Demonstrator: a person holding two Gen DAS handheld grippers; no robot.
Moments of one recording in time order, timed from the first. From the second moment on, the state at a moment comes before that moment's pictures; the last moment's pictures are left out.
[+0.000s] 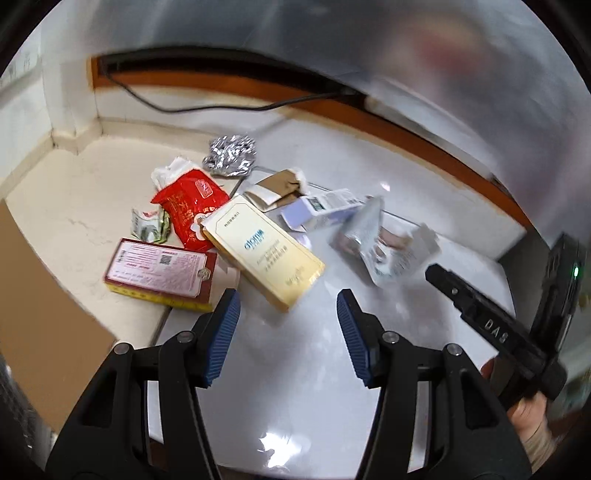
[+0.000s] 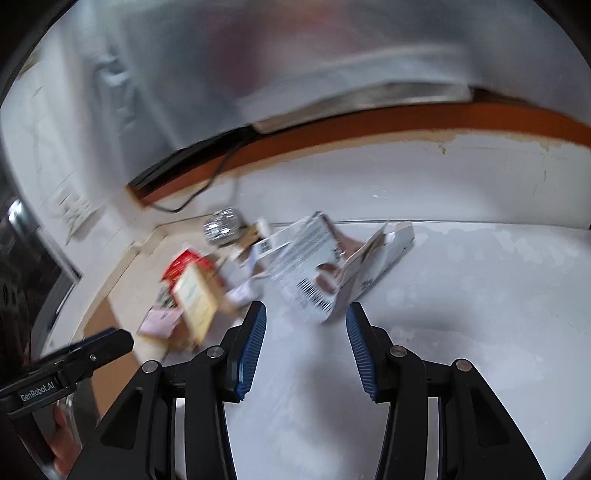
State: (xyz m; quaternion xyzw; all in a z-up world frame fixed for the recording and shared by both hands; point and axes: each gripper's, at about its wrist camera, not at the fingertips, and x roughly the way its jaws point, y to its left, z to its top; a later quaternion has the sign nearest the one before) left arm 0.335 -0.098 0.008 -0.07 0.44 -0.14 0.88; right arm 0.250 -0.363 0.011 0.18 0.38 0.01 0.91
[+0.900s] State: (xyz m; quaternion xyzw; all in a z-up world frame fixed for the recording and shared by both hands) left arm 0.415 -0.114 -0.050 -0.13 0.49 -0.02 0.86; right arm 0.326 -0.379 -0.078 0.23 0.43 0.01 0.87
